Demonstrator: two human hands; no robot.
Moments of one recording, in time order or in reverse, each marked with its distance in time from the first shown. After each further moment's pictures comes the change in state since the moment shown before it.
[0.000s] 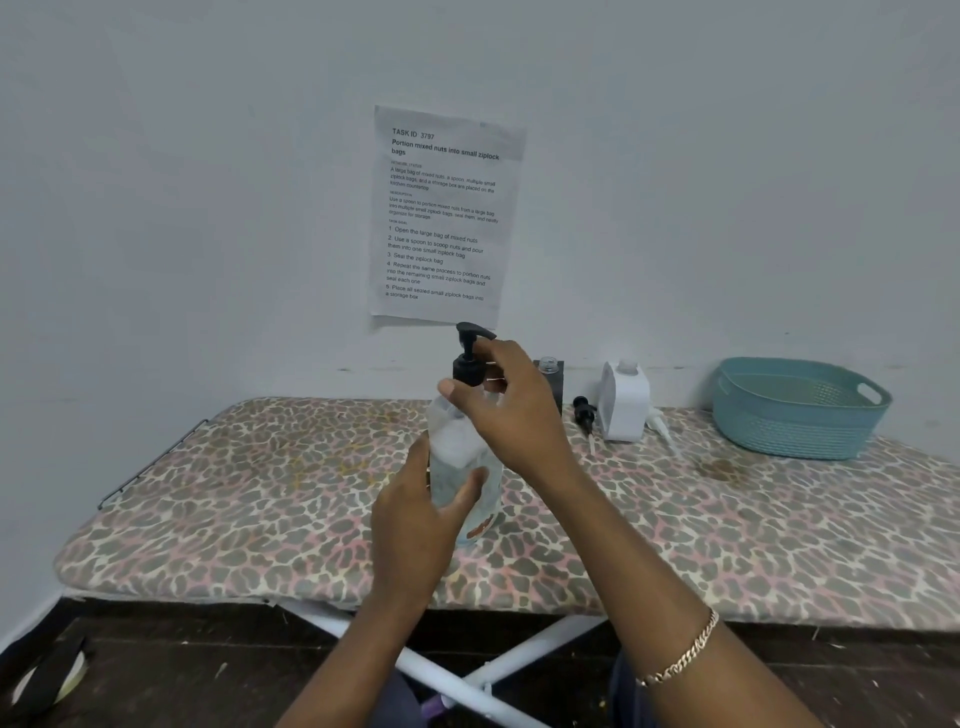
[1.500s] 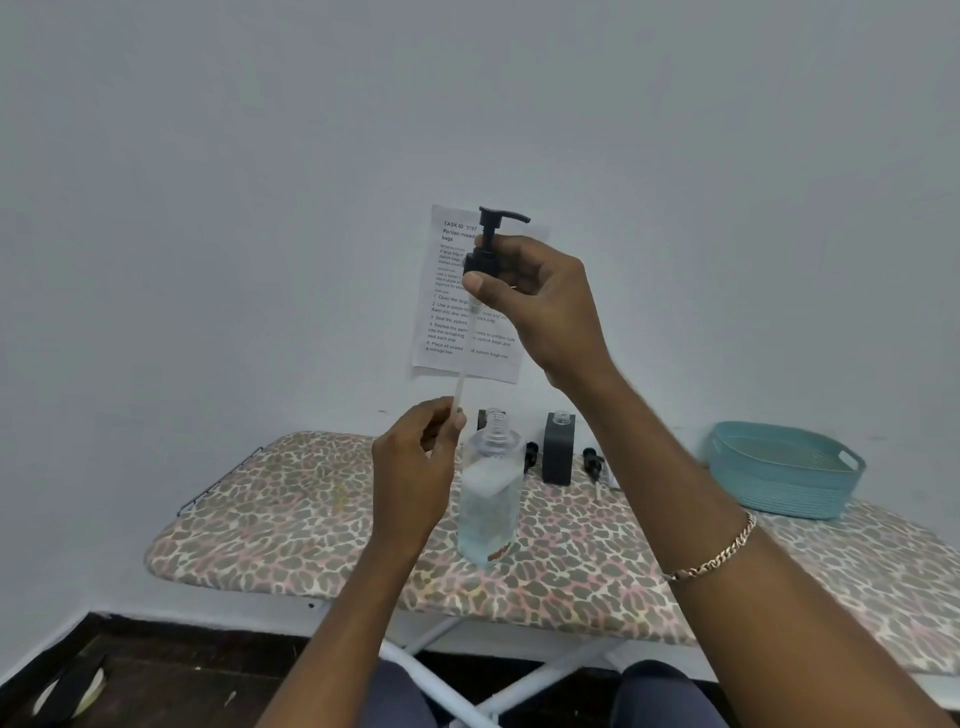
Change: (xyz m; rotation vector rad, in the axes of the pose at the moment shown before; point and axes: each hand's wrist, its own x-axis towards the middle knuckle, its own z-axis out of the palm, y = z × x) left_hand 0.041 0.078 -0.083 -0.161 0.211 0.153; right_hand 0.043 -0.159 -0.048 0.217 -0.003 -0.322
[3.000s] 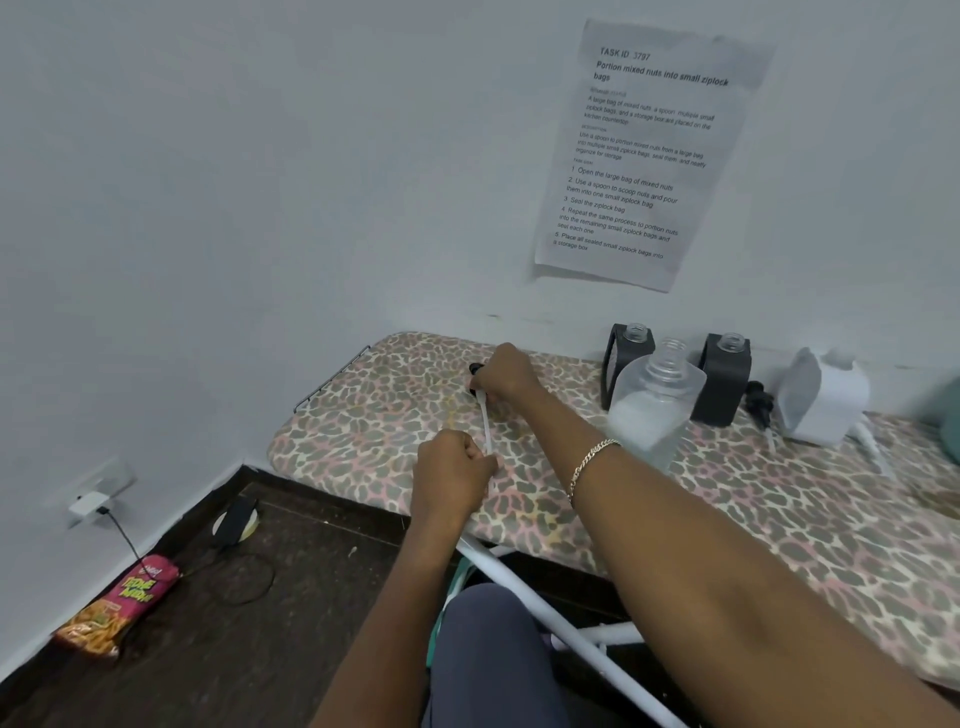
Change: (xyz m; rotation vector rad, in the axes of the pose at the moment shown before) left_hand -0.034 -0.157 -0.042 0.432 -0.295 -0.679; right_hand -0.030 0.262 0.223 -0.594 -0.516 0.783
